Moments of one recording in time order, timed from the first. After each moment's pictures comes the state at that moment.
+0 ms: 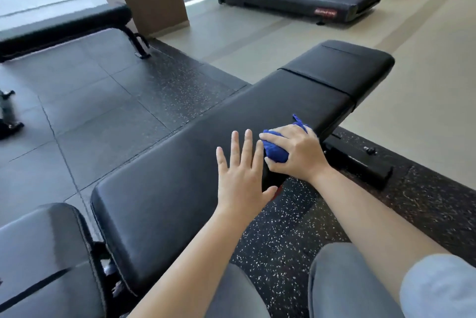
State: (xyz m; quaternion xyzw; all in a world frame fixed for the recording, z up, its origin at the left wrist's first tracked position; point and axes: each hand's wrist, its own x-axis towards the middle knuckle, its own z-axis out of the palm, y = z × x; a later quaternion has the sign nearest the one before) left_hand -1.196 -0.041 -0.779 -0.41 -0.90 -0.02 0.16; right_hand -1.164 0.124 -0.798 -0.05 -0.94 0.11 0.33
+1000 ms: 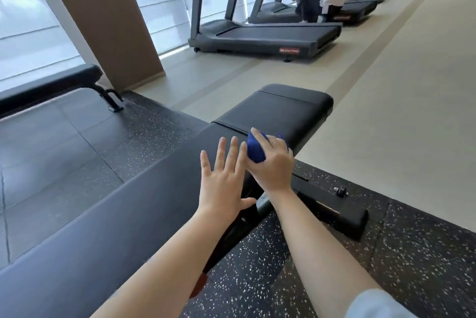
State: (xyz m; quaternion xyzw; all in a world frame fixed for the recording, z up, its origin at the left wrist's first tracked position) left_hand -1.212 0.166 -0.754 -0.44 -0.88 0.09 0.13; right_hand -1.200 0.291 -0.809 -0.26 -0.77 0.19 0.55
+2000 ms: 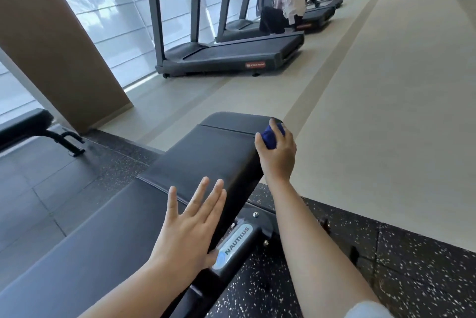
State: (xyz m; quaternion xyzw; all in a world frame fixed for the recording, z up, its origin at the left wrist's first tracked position) left_hand -1.246 0.289 -0.790 -0.62 -0.74 0.16 0.19; right_hand -1.224 0.516 -0.839 -0.39 -0.61 0.40 0.56
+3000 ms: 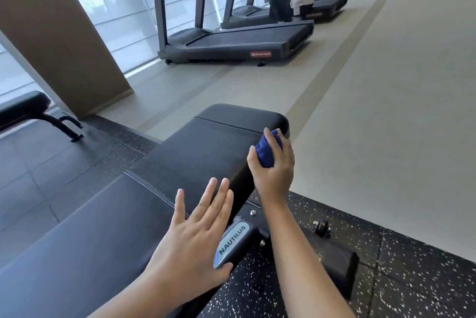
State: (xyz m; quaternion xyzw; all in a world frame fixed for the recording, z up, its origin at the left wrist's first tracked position) left_hand -1.238 0.308 -0.804 -0.62 -0.76 0.10 0.16; right_hand -1.223 0.495 -0.860 -0.33 -0.60 0.37 0.62
